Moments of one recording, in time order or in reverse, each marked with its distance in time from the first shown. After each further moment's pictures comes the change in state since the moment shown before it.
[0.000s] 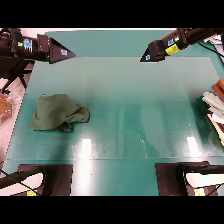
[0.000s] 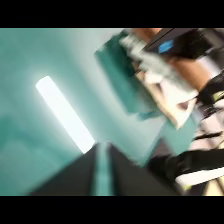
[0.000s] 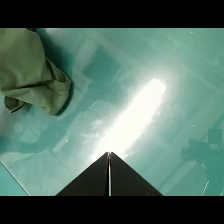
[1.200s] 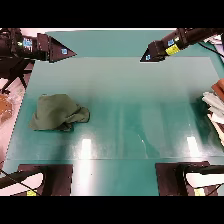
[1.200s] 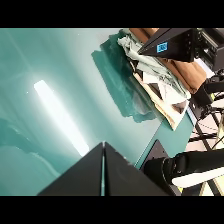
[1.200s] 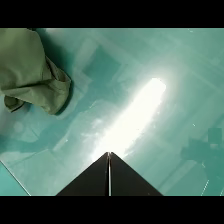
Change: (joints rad) left arm -0.011 0.000 -0.003 -0.091 0.024 0.028; right arm -0.001 0.000 0.000 0.000 0.003 0.000
